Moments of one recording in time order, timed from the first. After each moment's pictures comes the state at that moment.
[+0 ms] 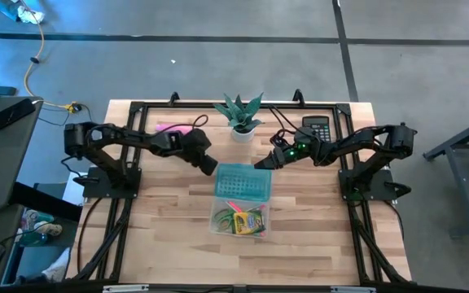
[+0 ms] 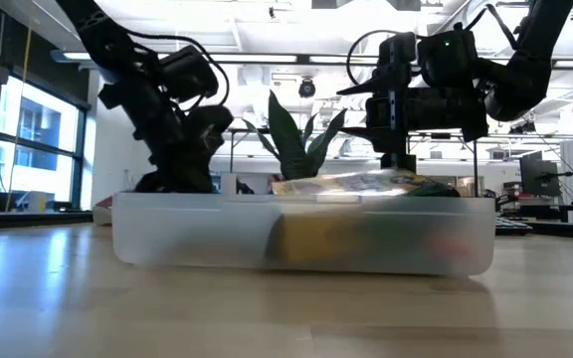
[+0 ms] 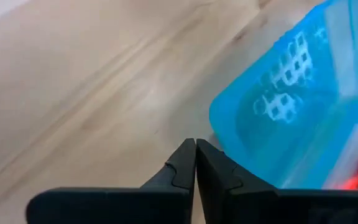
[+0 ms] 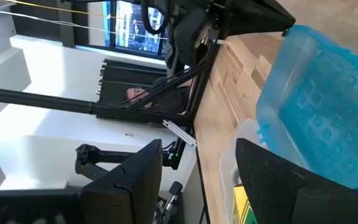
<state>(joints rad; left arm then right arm) 0.43 1.53 0.66 -0.08 0.21 -0.66 -0.31 1.58 0.44 1.01 -0.64 1.27</state>
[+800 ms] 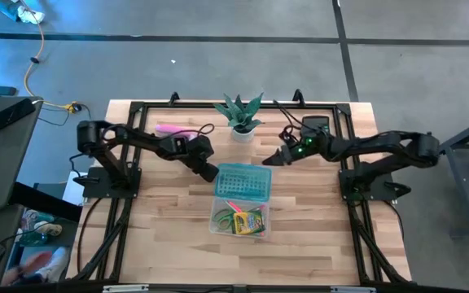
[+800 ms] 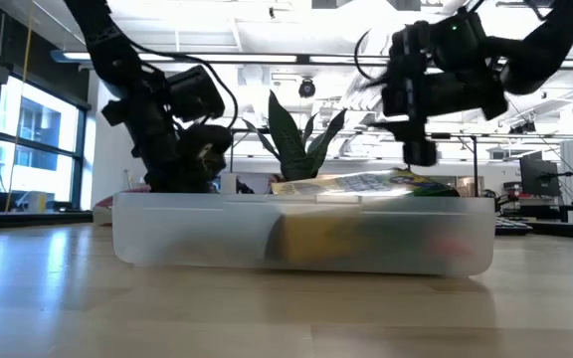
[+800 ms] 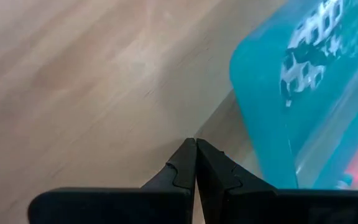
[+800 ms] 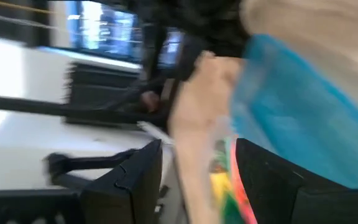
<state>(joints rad) 0.40 1.65 0.66 -0.06 0.29 -0.68 -0.36 1.33 0.45 0.64 -0.63 1.17</state>
